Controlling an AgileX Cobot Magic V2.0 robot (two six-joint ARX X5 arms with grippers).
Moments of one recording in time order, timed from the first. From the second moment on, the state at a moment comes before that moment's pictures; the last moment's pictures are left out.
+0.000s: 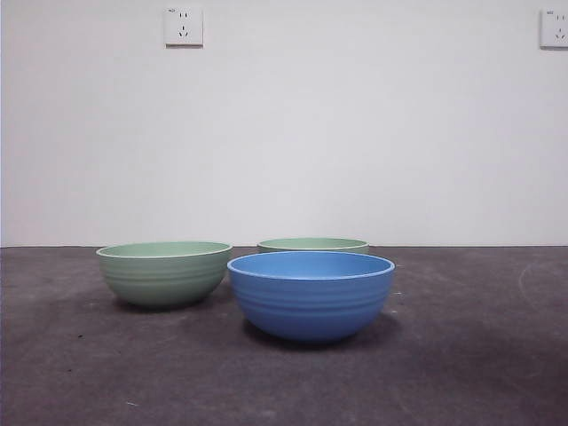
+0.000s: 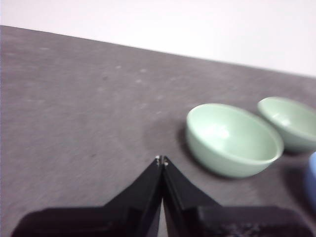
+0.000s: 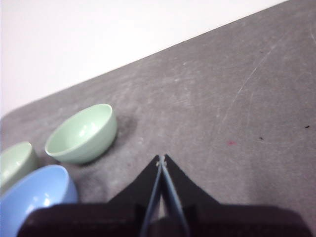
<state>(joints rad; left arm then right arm) 0.00 0.00 0.04 -0.19 0.15 -0.21 0.00 0.01 0.04 -0.17 -0.21 0.36</state>
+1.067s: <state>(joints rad) 0.00 0.54 0.77 -0.88 0.69 0.04 0.18 0.71 0.94 -1.01 -0.52 -0.08</state>
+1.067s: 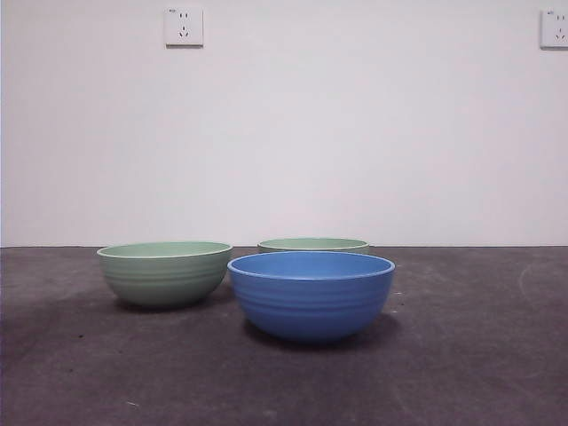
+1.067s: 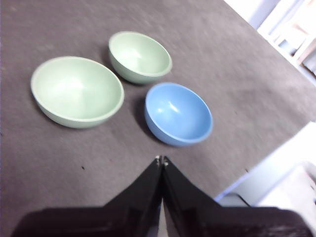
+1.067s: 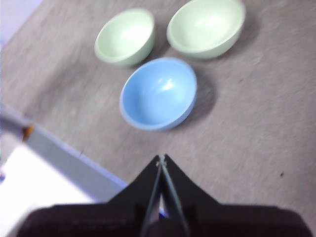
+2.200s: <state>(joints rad) 0.00 0.56 0.82 -0.99 0.70 0.10 0.25 0.83 0.96 -0.94 -0.52 0.06</state>
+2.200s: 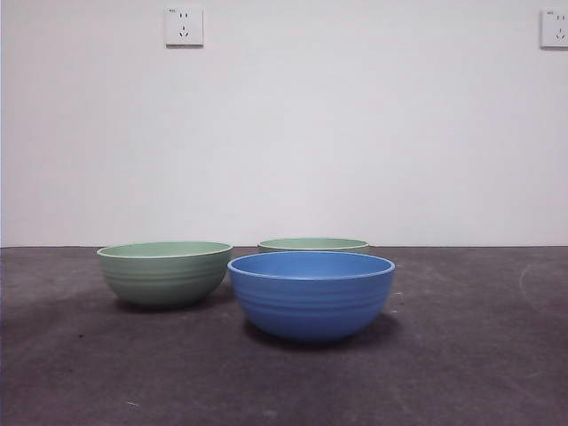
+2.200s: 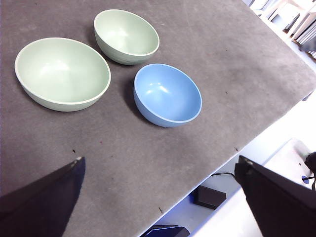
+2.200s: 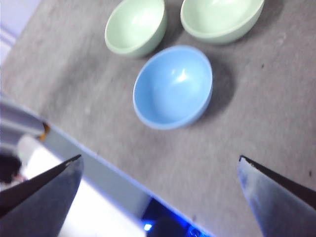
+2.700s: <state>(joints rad) 0.00 0.56 0.82 -0.99 0.70 0.10 0.26 1.37 1.23 -0.76 -0.37 0.18</state>
